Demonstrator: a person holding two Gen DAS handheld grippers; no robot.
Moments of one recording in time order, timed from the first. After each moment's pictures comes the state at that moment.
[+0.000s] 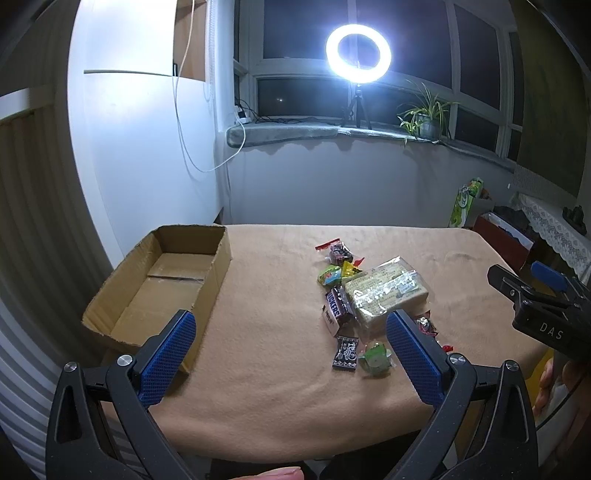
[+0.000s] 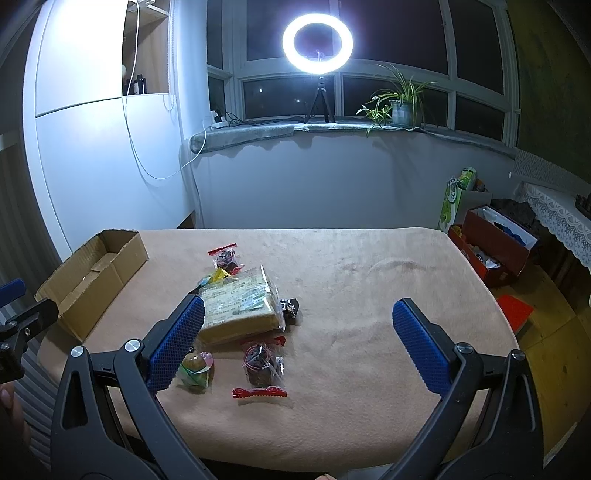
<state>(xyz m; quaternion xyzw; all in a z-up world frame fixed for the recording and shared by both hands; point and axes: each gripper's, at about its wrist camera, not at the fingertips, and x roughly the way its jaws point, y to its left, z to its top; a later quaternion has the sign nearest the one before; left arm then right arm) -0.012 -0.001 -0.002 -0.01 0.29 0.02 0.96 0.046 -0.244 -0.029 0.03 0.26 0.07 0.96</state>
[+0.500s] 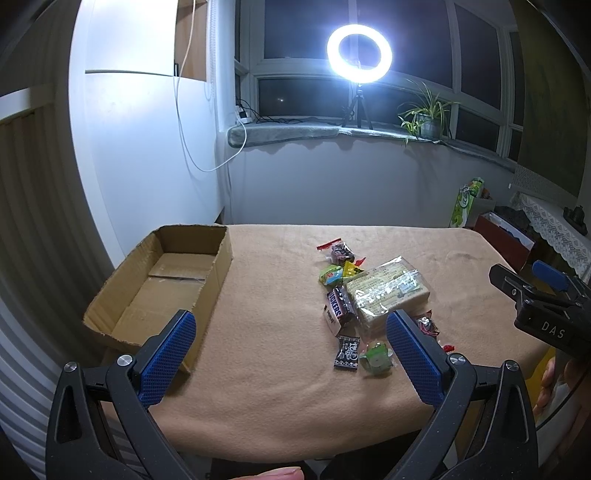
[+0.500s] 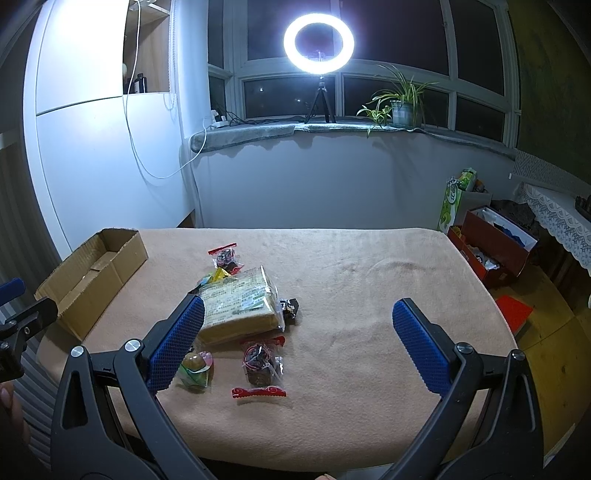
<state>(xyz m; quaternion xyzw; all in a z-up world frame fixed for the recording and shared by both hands) -0.012 -0.001 -0.003 -0.01 0.29 0.02 0.96 0.045 -0.244 -0.028 0.02 0.26 0.07 0.96</state>
